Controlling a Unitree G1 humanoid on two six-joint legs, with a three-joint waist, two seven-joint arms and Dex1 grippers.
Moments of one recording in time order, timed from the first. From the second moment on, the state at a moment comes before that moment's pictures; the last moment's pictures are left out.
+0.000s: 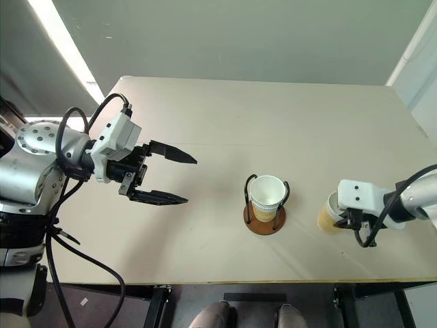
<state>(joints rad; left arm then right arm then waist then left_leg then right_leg) -0.75 0.94 -0.04 -0.08 -0.48 0.46 -1.52 -0.39 -1.34 0.05 -0.36 0.33 0.57 1.33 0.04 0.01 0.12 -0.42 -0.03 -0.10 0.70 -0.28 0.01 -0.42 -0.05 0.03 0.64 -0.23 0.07</state>
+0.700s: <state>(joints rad) -0.76 0.91 -0.07 -0.08 -0.48 0.45 -1.53 -1.17 -1.03 0.36 -0.38 0.38 0.83 1.48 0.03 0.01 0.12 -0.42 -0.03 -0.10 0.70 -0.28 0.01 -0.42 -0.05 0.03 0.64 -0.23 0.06</state>
